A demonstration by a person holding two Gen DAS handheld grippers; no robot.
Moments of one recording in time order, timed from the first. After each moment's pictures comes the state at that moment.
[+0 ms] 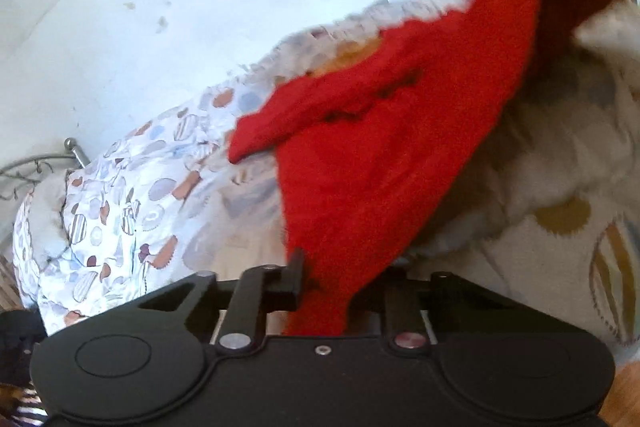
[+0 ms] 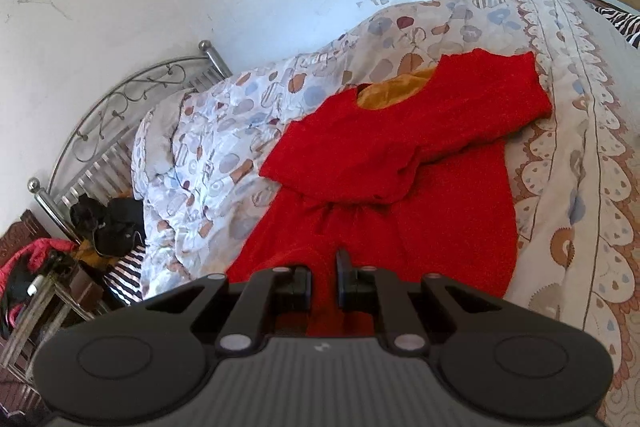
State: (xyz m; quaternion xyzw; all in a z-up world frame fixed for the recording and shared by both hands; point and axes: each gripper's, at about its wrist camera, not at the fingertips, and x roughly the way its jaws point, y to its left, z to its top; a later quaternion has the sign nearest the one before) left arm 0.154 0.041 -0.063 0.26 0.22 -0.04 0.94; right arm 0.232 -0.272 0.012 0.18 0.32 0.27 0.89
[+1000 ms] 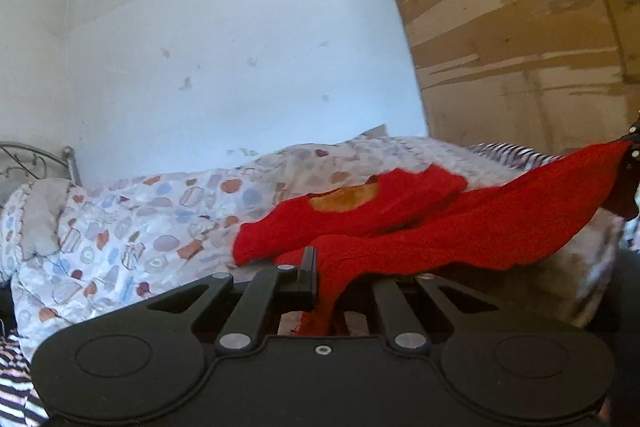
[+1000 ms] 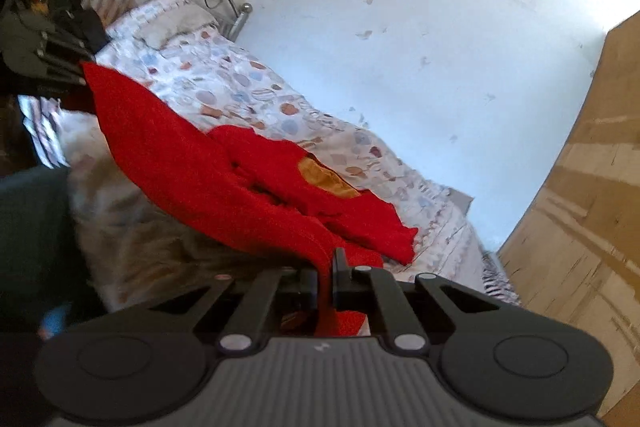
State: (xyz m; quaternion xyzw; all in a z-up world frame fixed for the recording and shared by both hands) left arm 0.015 0.060 0.022 0.13 0.09 -0.11 0.98; right arm -0.039 -0.202 0.007 -0.26 0.11 0.13 0.95
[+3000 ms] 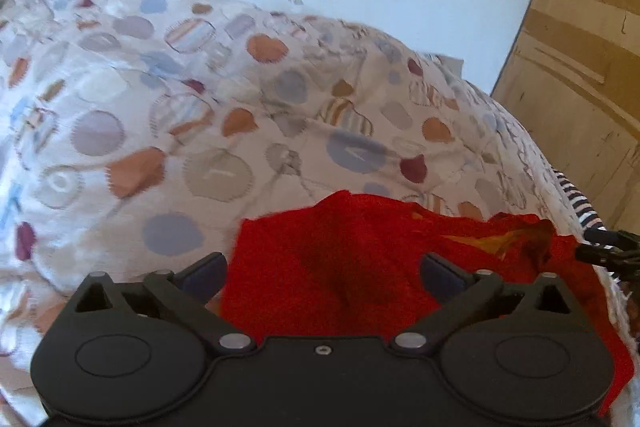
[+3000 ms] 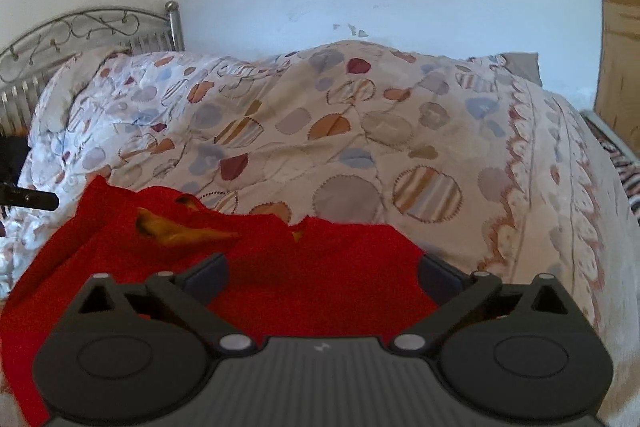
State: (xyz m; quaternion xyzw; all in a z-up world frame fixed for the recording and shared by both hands) left arm 0.402 0.147 0.010 -0.10 0.31 -0.09 0.94; right arm 0.420 -0.288 -0.010 0.00 0.27 0.20 0.94
